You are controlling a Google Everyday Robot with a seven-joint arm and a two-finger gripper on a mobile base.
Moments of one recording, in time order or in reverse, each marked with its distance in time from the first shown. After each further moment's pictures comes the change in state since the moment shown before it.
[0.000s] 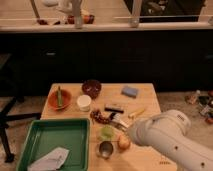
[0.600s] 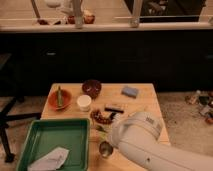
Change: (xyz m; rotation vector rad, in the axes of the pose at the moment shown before) arm -0.069 0.038 -0.003 0.032 -0.016 -0.187
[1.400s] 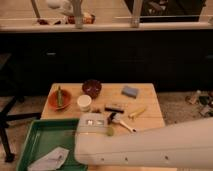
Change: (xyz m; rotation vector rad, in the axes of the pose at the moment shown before) arm -0.099 0.053 0.055 -0.038 0.069 -0.186
